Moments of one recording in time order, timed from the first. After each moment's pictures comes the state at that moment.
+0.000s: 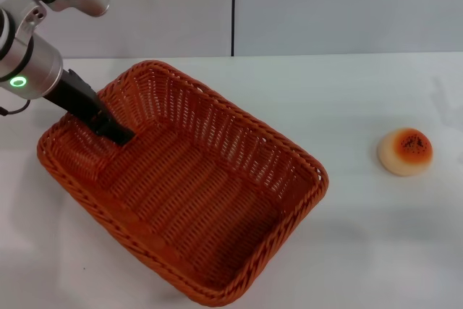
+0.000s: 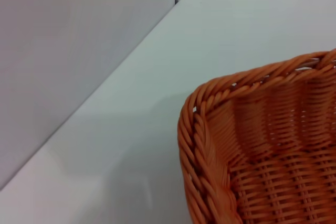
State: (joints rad) left arm -0.63 -2.07 1.25 1.29 2.71 1.52 -2.34; right arm 0.39 2.08 -0.08 0.04 -1.40 -1.58 0.29
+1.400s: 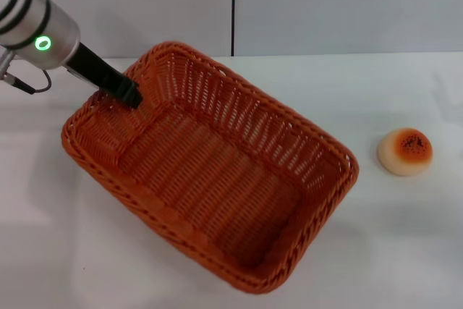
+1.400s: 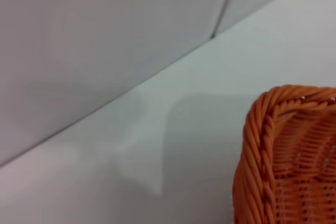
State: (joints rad) left arm -0.76 -2.07 1.15 1.19 2.72 1.54 -2.62; right arm 0.40 2.08 -0.08 0.01 -1.40 -1.58 0.28
